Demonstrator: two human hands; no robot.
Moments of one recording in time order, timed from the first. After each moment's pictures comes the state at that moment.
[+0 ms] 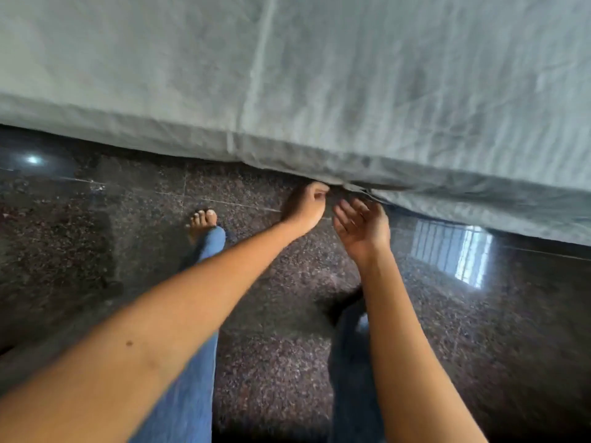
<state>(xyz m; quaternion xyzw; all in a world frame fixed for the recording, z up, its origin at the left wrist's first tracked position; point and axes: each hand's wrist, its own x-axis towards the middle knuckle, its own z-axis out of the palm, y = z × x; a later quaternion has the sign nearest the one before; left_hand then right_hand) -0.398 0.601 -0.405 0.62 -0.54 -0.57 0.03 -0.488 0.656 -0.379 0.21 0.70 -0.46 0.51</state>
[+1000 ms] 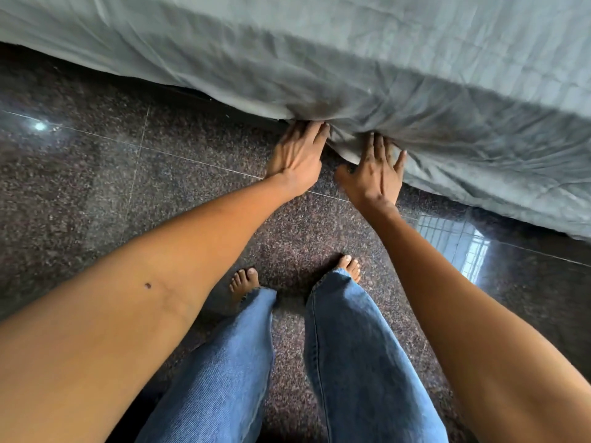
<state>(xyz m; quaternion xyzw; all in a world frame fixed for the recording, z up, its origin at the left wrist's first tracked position) -0.492 0.662 -0.440 0.51 -0.84 -0.16 -0.09 -0.622 0.713 -0.442 -0.54 0.81 0.05 0.22</state>
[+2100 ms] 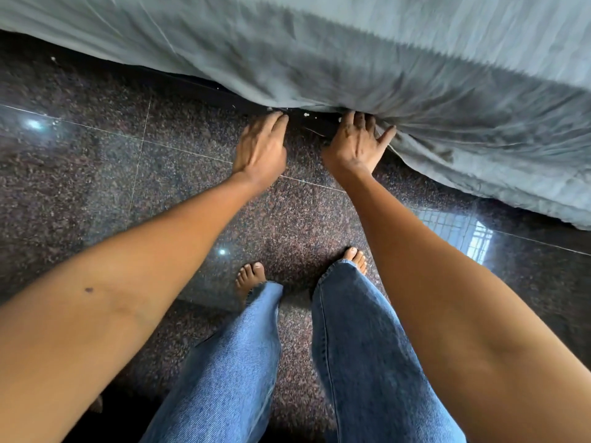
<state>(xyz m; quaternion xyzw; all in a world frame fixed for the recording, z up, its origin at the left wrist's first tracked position) -0.422 0.659 -0.455 0.56 -0.80 -0.20 -0.01 -0.570 0.672 -0.440 -0.50 0.83 0.11 0.21</state>
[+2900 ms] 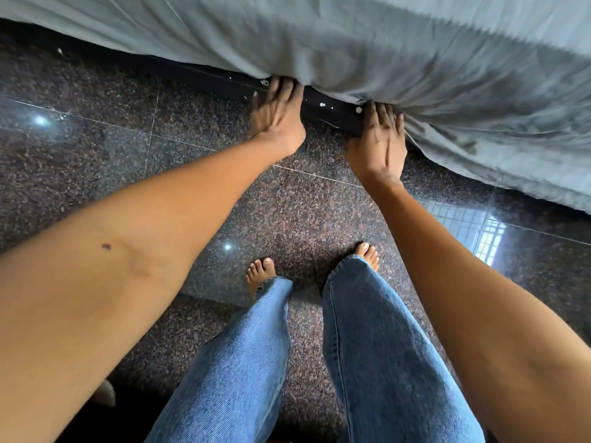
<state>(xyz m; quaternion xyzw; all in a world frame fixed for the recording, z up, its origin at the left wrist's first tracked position) -0.434 0.620 -0.451 0.58 -0.77 -0.19 -0.18 -0.584 0.690 -0.455 -0.56 0.80 0.02 0.20</state>
